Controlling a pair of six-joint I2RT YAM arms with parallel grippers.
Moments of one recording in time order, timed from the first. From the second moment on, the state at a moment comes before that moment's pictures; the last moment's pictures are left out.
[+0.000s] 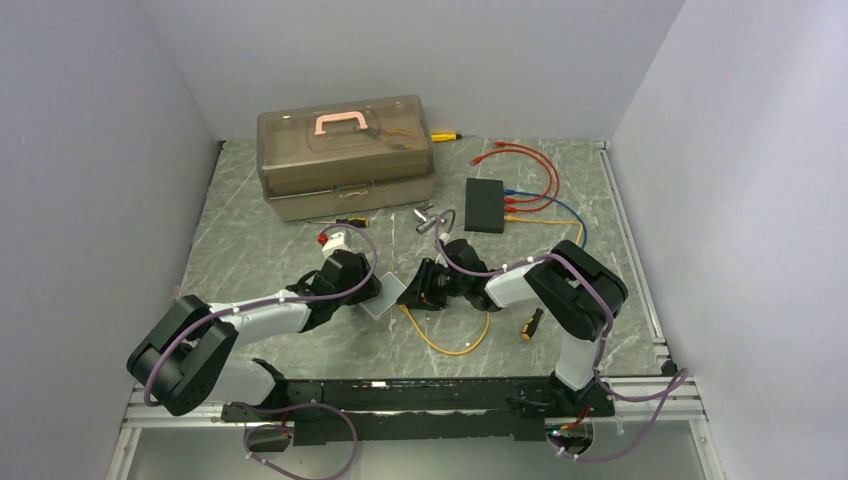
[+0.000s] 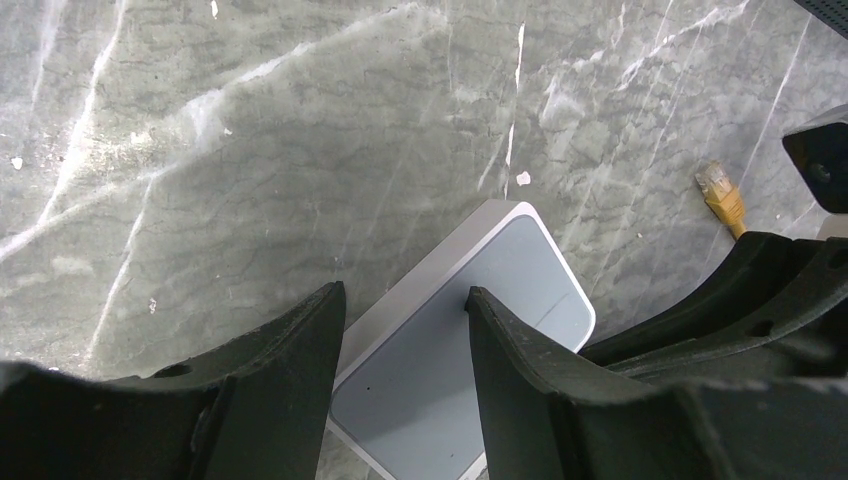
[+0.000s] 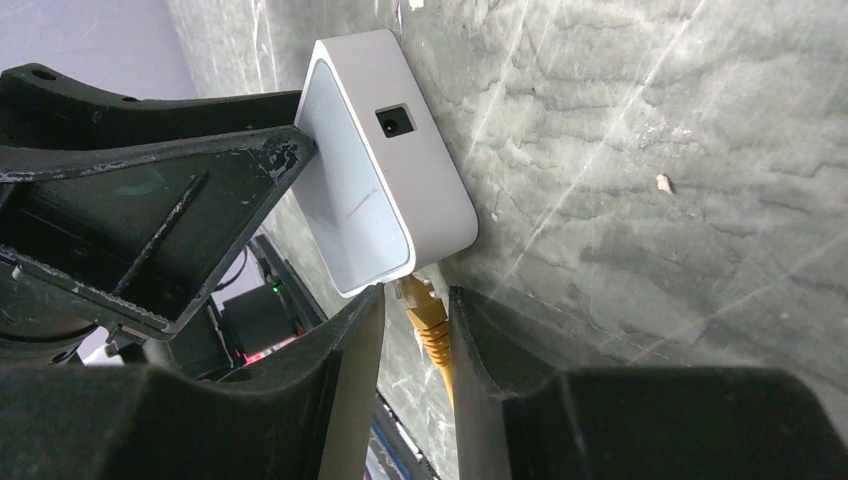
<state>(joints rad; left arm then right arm) -0.65 1.33 0.46 0.14 -0.20 -0.84 0.74 1.82 0.67 0.49 -0.46 1.10</state>
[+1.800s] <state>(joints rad) -0.72 1.12 0.49 -0.11 -0.24 -0.77 0.72 1.85 0.69 0.49 -0.52 1.02</state>
